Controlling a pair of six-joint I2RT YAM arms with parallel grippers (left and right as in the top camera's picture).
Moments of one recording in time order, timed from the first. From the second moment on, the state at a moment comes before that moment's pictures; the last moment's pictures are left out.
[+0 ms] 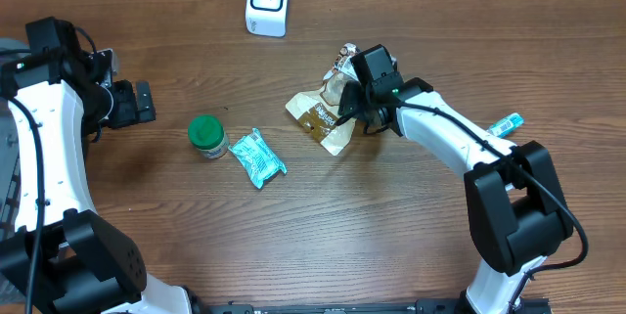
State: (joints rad) left arm 0.34 1.73 1.58 -1.19 0.07 0.08; right arm 0.44 1.92 1.30 -0.51 -0.01 0.69
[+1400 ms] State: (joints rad) left arm 0.34 1.73 1.58 -1.19 0.07 0.08; right arm 0.28 2.02 1.49 -0.91 -0.51 0.06
